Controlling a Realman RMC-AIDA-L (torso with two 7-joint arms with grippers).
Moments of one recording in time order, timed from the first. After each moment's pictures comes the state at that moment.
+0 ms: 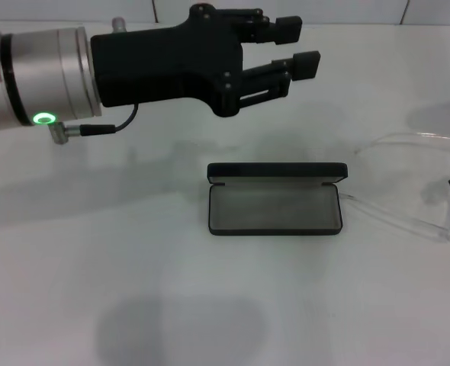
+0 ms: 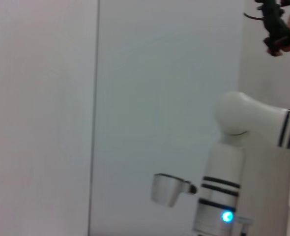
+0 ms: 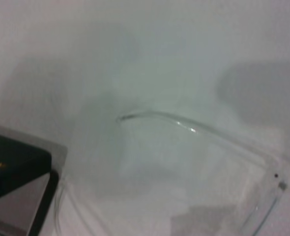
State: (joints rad) left arm -0.34 -2.09 1.31 1.30 1.42 1.41 -1.65; right arm 0.69 1.98 -0.96 -1.13 -2.67 -1.65 2.65
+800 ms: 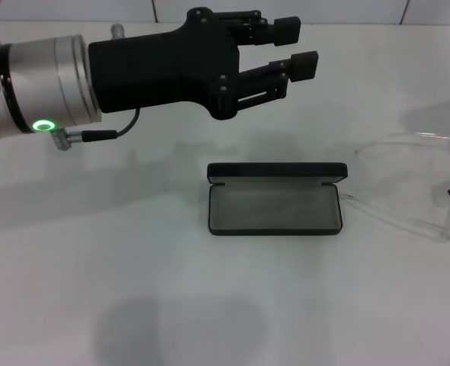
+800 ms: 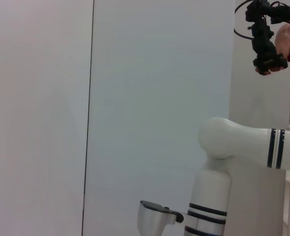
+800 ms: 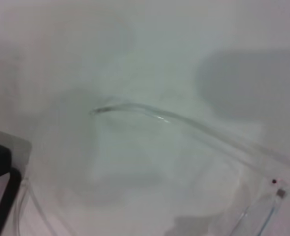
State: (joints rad) left arm -0.34 -2.09 1.30 1.24 1.37 1.43 -1.60; right arm 0.73 1.99 -1.01 -1.01 -2.75 -1.54 2.65
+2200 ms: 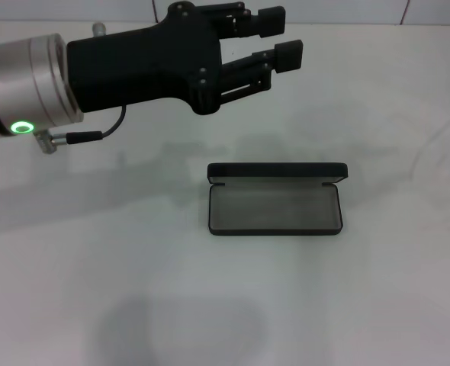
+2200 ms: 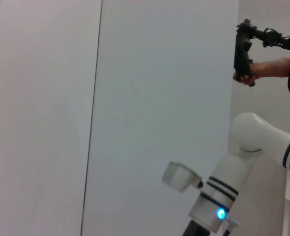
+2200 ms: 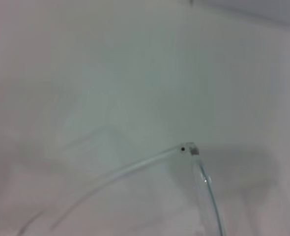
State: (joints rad) left arm -0.32 -2.09 1.27 1.22 1.33 1.48 -1.61; right arm 0.57 1.94 -0.80 -1.31 -2.67 -1.57 2.38
